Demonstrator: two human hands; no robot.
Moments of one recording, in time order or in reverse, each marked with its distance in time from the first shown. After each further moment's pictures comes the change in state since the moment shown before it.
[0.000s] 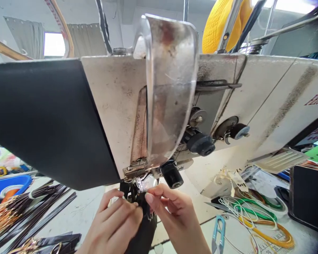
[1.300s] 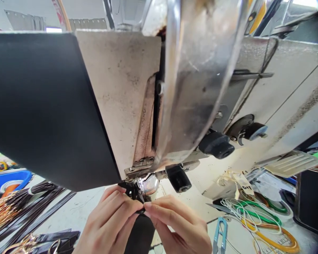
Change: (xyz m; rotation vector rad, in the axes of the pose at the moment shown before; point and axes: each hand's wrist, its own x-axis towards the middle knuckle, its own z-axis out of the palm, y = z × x) left_hand 0.004 0.001 -0.007 -0.060 -0.027 -0.125; right_hand -0.004 0.020 0.001 -0.363 0.146 -0.758
